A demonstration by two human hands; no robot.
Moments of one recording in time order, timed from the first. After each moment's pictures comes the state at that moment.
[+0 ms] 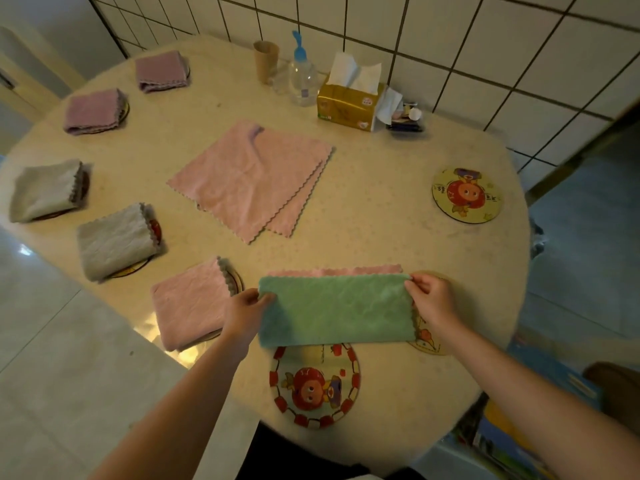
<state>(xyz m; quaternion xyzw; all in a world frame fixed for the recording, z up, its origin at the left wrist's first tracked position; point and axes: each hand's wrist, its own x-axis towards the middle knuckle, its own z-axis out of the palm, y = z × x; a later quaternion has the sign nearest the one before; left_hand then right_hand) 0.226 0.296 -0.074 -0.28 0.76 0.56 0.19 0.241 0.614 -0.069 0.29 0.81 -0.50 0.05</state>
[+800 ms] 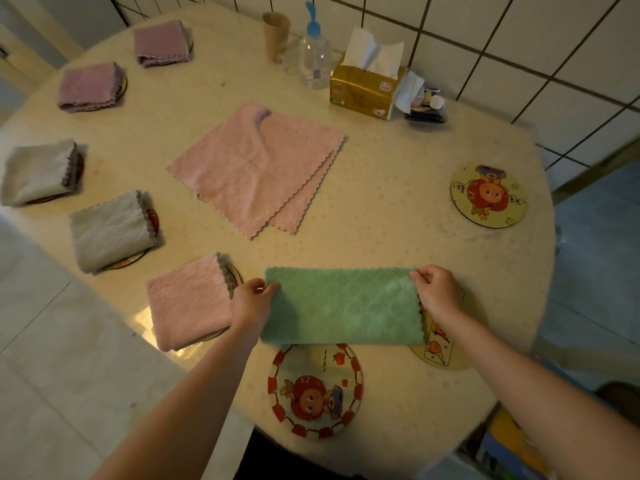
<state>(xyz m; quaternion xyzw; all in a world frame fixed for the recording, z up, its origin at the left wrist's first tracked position) 0.195 0.313 -0.087 -0.34 0.79 0.48 0.17 0.196 0.619 -0.094 0.29 0.87 -0.38 0.10</state>
